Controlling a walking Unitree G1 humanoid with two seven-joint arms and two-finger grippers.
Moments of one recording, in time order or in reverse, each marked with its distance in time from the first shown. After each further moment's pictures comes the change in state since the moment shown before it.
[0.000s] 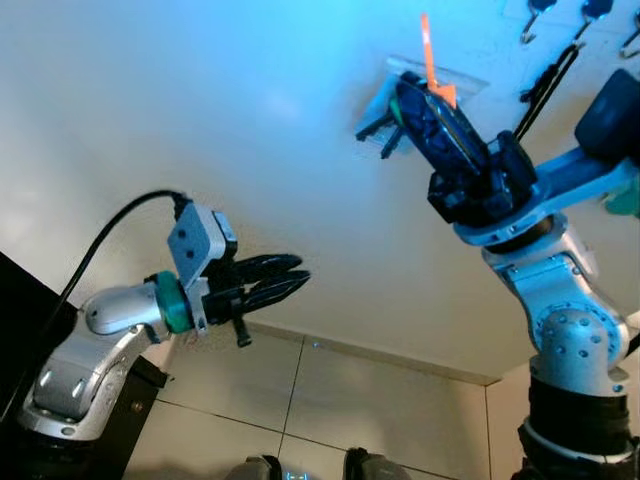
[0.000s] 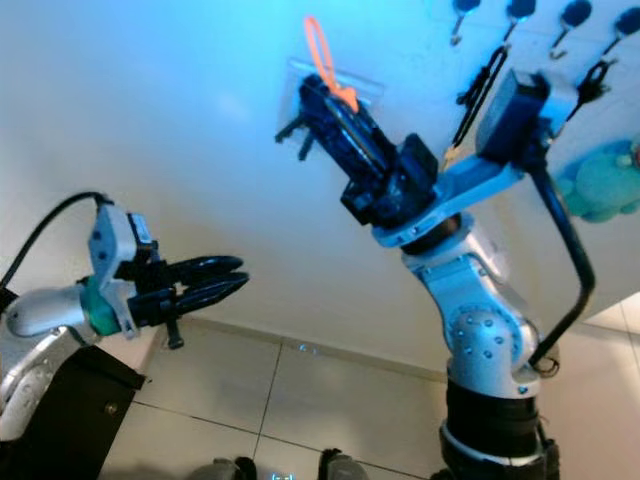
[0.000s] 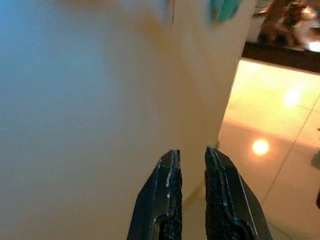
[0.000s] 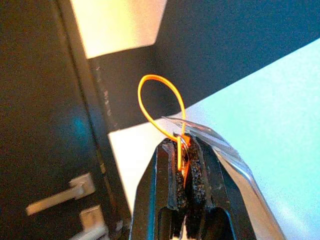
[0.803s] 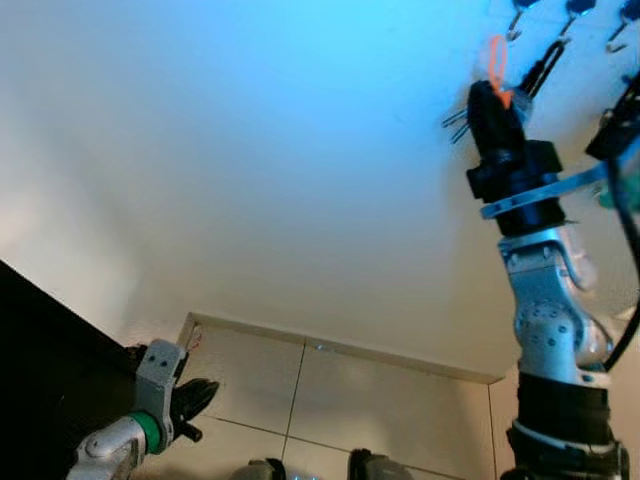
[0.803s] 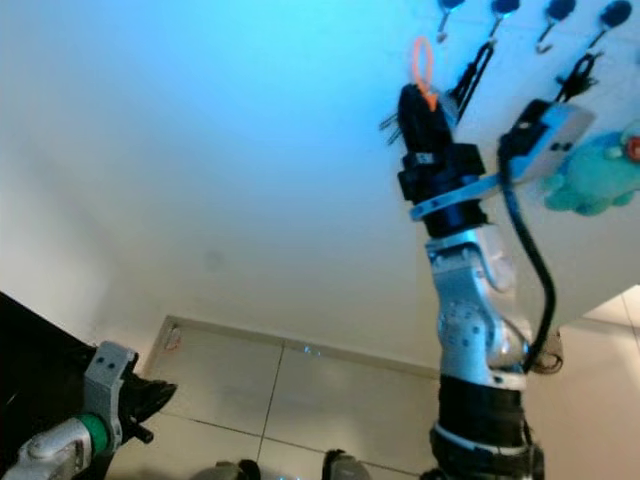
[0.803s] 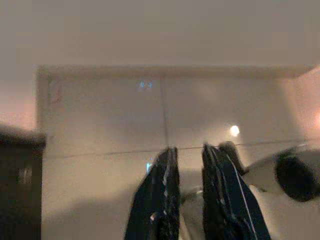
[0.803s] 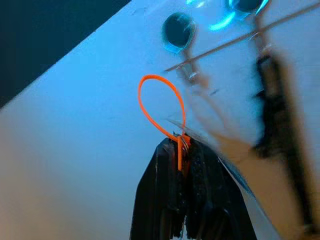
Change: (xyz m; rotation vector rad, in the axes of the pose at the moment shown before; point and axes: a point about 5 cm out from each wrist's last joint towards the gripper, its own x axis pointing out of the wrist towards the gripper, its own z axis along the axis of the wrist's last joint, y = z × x) left arm -0.085 -0.053 -0.212 -0.557 0.536 0.640; right arm -0.028 -0.055 0.008 -0.351 -0.010 -0.569
